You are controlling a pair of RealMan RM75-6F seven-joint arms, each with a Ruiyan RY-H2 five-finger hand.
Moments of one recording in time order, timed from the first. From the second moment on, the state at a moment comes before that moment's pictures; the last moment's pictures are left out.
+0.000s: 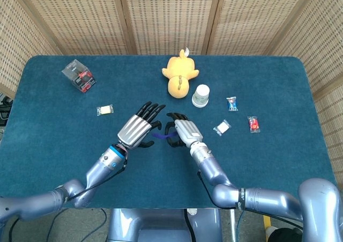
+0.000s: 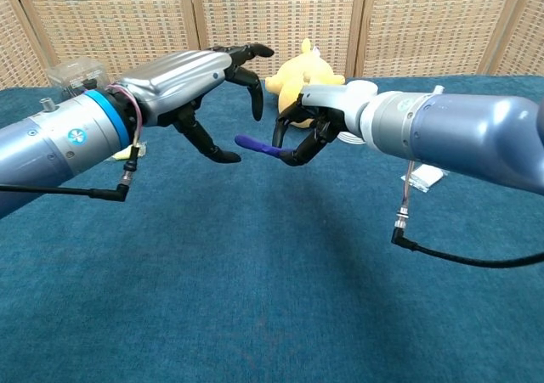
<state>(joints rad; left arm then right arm) -0.79 -1.71 -0.25 -1.29 1.52 1.04 0.18 0.97 -1.66 0.35 -1.54 -0.60 0.87 -0.27</state>
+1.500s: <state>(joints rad) -0.83 -1.79 -0.20 -1.21 1.44 1.06 0.22 0.96 -1.65 0.32 -1.53 -0.64 0.84 -0.20</state>
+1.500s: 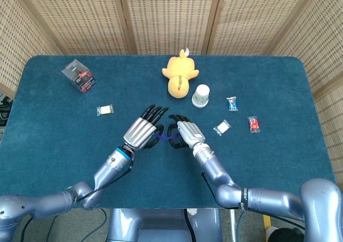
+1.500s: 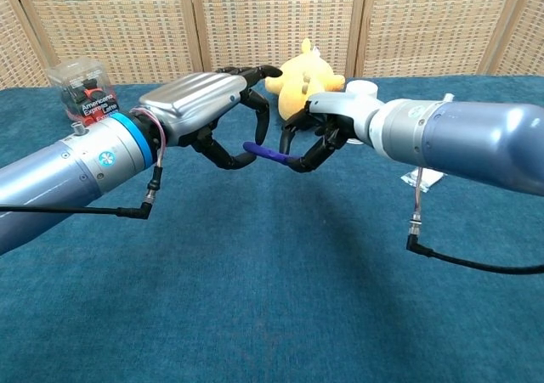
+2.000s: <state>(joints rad) -0.84 -1.80 -0.20 -1.20 1.43 1.06 0.22 0.95 -1.63 0.31 -1.53 -0.65 0.84 -0.18</state>
